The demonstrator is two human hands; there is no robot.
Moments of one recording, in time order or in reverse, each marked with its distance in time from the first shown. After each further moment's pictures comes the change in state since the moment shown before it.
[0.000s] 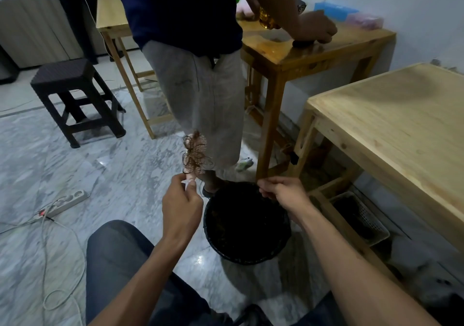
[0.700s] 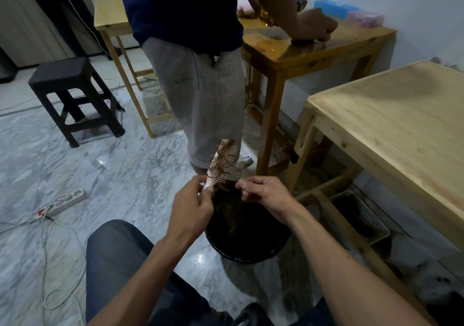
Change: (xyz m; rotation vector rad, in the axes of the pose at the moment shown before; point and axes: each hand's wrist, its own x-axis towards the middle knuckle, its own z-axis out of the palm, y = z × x) left_hand 0.001 -0.003 0.006 0.074 -0.197 0.117; right_hand -0.007 0.000 0.025 0.158 -0.365 -0.057
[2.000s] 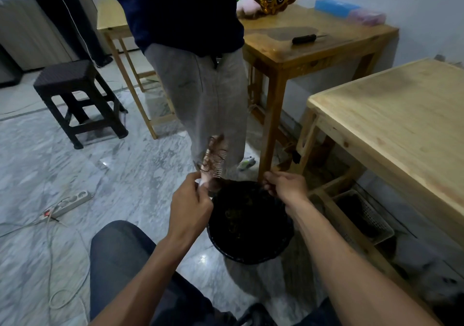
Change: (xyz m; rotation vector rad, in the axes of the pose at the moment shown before) left_hand 0.002 0.006 -0.002 0.017 0.093 -0.027; right_hand 0.015 -0.004 -0.023 -0.042 0.565 0.094
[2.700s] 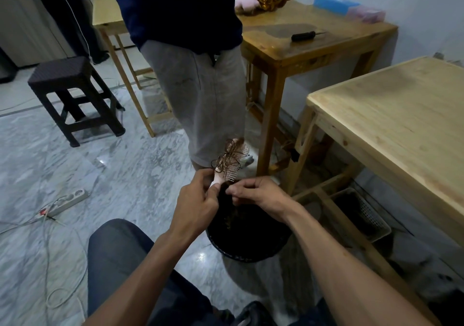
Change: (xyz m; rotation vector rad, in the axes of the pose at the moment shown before) left_hand 0.005 -0.002 0.006 -0.038 -0.169 0.050; right_hand -0.029 0.003 0.017 -0.091 -0.740 -0.114
